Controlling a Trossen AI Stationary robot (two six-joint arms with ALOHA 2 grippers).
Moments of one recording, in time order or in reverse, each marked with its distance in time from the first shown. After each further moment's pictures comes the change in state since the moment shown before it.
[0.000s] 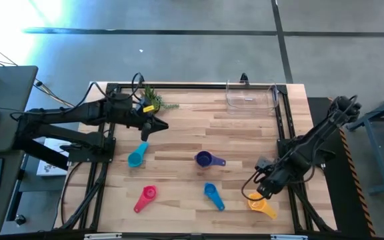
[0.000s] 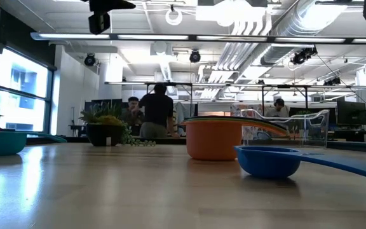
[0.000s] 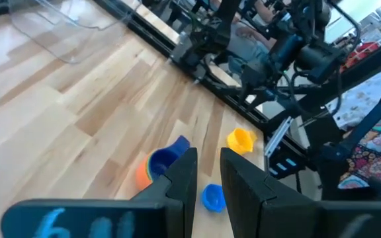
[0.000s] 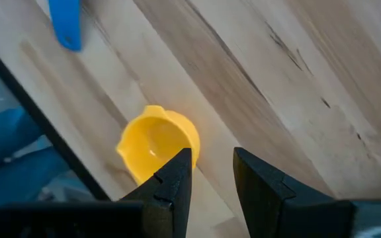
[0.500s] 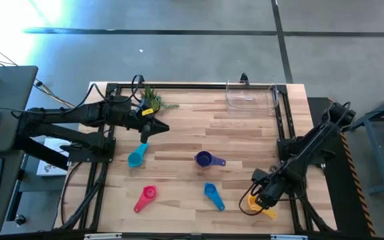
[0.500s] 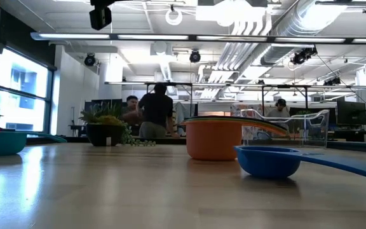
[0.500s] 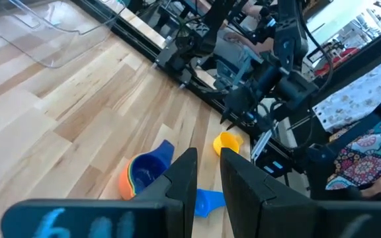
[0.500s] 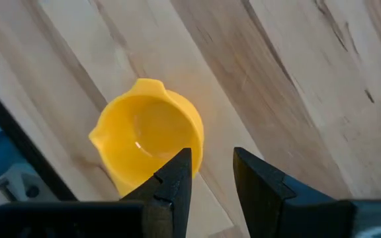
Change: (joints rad) left arm -0.053 0.003 0.000 0.049 -0.029 -0.028; right arm 0.074 0.197 0.000 0.106 -0.013 -0.028
